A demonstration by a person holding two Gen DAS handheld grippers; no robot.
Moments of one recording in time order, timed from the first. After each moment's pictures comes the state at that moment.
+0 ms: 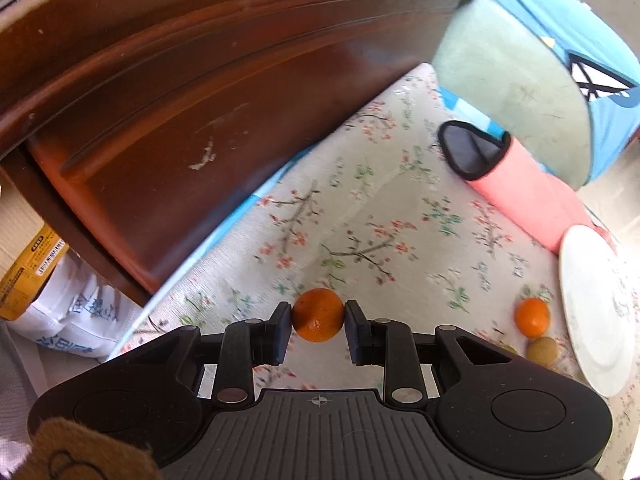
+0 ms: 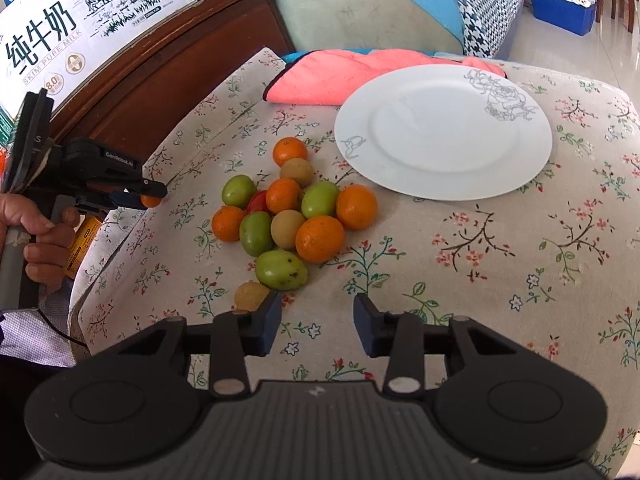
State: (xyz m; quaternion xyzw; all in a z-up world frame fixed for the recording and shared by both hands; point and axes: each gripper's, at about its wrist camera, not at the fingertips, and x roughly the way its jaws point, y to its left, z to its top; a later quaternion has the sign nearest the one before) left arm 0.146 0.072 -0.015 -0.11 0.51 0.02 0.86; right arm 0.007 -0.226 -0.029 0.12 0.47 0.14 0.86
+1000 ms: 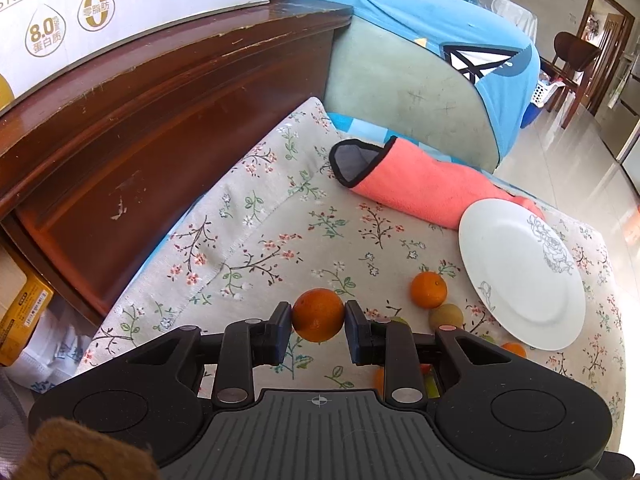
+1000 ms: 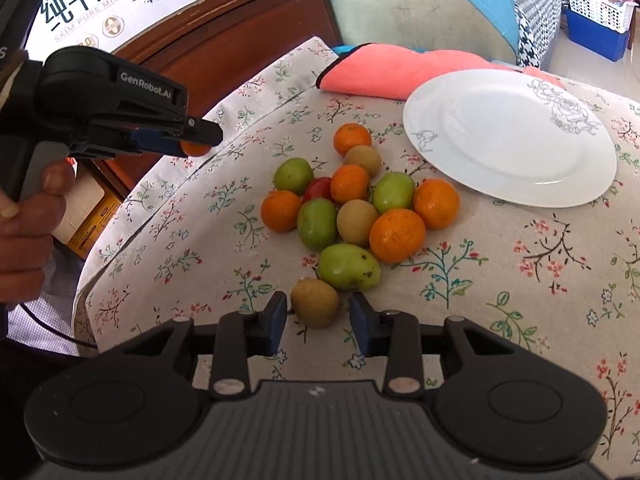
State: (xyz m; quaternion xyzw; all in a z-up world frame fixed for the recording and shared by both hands) left arm 0.106 0.006 0.023 -0.04 0.44 -0.05 0.90; right arm 0.009 -0.178 -0.042 0.09 0.44 0.17 0.88
